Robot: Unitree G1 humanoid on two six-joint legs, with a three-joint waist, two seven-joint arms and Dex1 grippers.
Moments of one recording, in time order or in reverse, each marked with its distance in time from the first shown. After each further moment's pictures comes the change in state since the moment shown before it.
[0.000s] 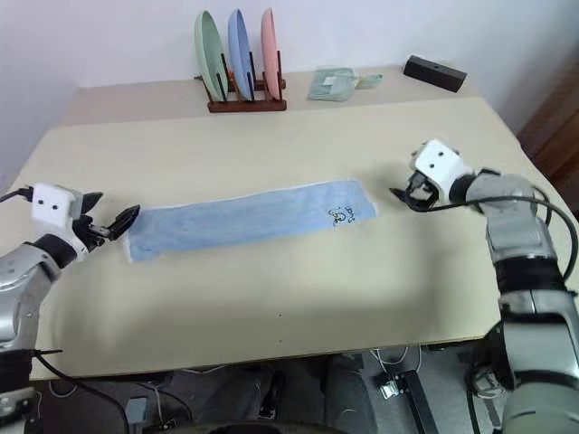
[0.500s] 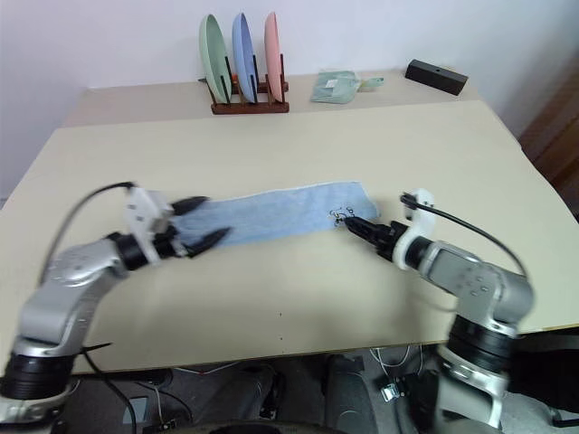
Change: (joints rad) left arm -0.065 -0.087 -0.391 -0.297 -0.075 0.051 -0.203; right arm 0.119 0.621 -0.551 -0.564 0.558 1.246 -0.566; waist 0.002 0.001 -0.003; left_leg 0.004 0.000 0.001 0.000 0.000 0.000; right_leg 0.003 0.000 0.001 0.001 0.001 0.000
